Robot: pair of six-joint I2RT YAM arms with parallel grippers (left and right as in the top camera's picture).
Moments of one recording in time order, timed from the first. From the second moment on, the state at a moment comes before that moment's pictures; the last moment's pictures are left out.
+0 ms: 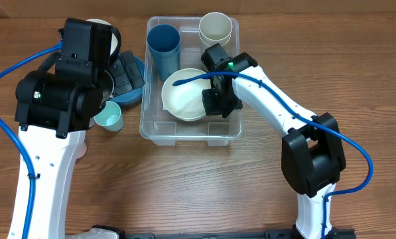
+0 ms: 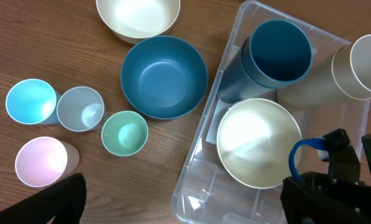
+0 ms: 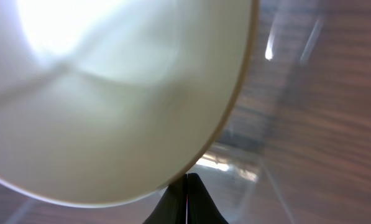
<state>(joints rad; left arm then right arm) -0.23 1.47 1.89 -1.36 -0.21 -0.56 0.51 2.10 1.73 -1.09 -0.15 0.33</state>
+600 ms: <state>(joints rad) -0.23 1.47 1.89 -1.37 -0.21 -0.56 0.51 2.10 1.72 -0.92 -0.20 0.33</state>
